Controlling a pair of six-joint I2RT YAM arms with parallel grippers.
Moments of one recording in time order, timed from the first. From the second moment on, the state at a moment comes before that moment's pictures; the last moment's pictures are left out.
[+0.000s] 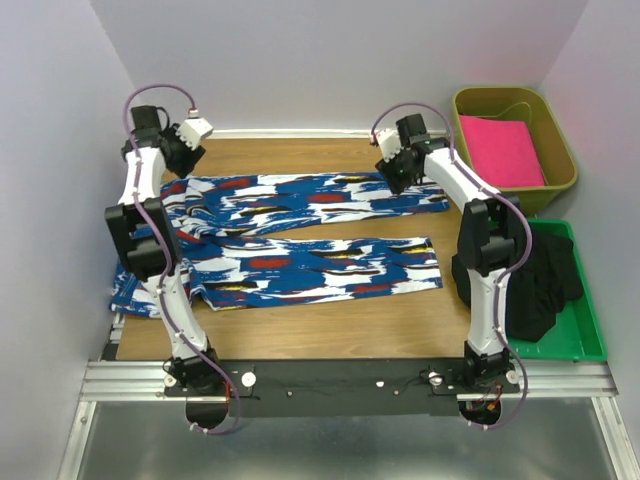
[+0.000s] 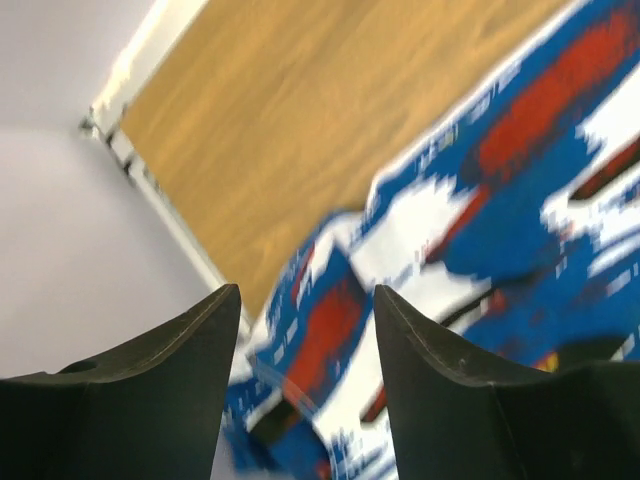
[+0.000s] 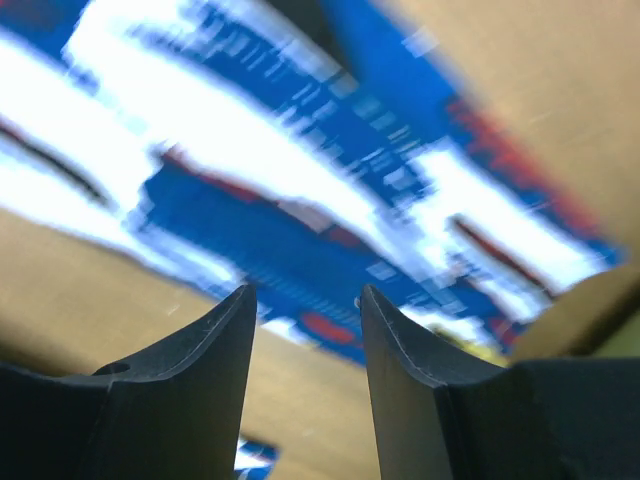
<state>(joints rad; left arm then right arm) 0.28 2.10 1.87 -0.60 0.39 0.93 0.28 2.15 1.83 -0.72 -0.08 -0.47</state>
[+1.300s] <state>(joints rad) 0.26 2.25 1.92 -0.76 0.42 1.15 0.30 2.30 1.97 -0.79 -0.23 -0.52</state>
